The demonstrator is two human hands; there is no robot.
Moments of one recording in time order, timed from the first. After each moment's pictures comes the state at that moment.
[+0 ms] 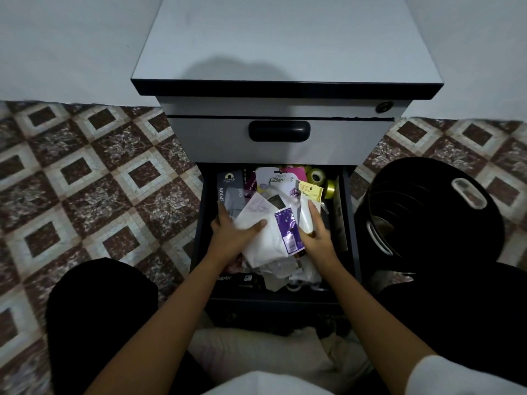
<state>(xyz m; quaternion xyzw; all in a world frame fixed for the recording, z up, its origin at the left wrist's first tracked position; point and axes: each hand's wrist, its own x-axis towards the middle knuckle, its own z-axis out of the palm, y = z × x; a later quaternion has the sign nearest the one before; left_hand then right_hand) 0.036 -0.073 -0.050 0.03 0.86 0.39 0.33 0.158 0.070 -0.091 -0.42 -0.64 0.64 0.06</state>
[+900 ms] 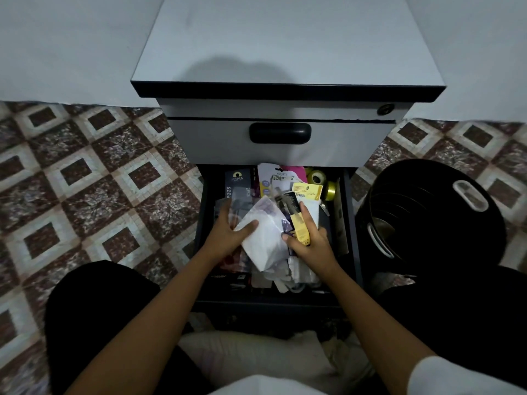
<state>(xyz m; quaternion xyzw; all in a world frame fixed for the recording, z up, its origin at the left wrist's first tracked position) 0.023 -0.083 -0.053 0.10 0.81 0.47 0.35 0.160 0.069 -0.079 -0.35 -0.77 0.54 0.06</state>
